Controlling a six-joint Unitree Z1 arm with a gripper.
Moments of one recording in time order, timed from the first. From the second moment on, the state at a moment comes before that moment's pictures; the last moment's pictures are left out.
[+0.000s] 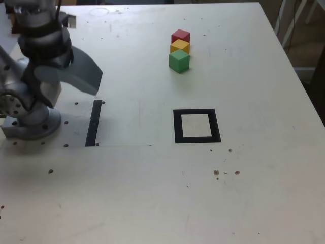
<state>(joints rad) -0.01 1.18 -0.73 1.18 0.11 0.01</state>
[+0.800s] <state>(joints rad) 0.30 1.64 -1.35 1.32 0.15 0.52</state>
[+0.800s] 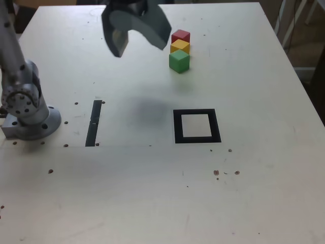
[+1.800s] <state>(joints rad) 0.73 2.24 -2.25 1.53 0.14 1.02</state>
